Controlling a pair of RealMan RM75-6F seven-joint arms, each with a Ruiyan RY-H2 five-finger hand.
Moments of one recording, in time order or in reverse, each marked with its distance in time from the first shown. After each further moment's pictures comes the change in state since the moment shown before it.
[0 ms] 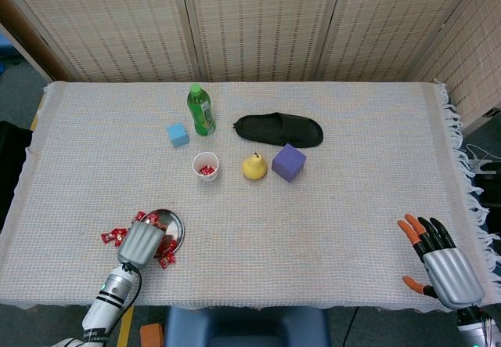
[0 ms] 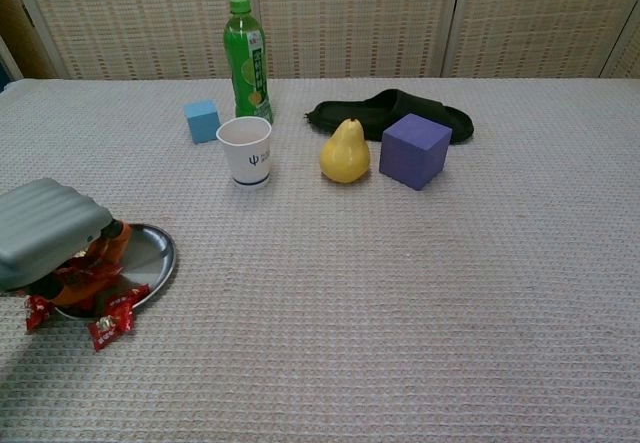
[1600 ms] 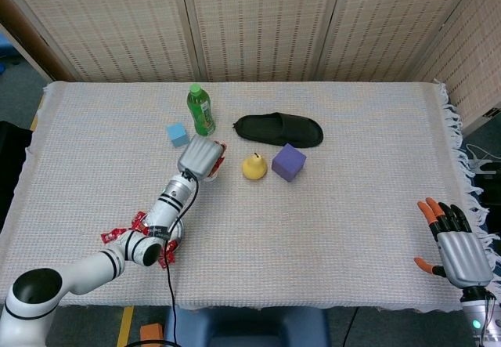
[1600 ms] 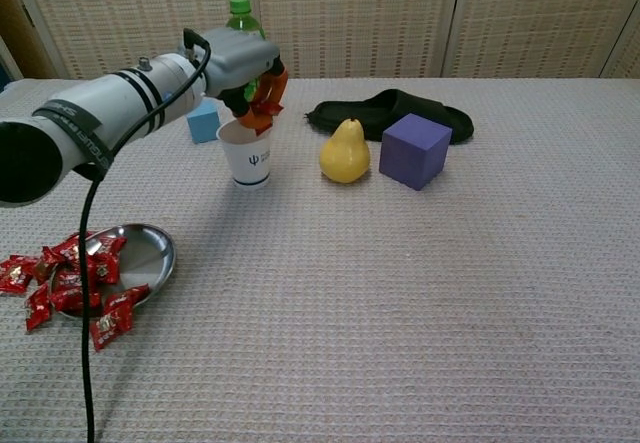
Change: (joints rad) left arm -0.582 -0.205 -0.357 0.581 -0.137 -0.421 -0.359; right arm 0.036 -0.021 0.092 -0.008 0.232 -0.088 -0.045
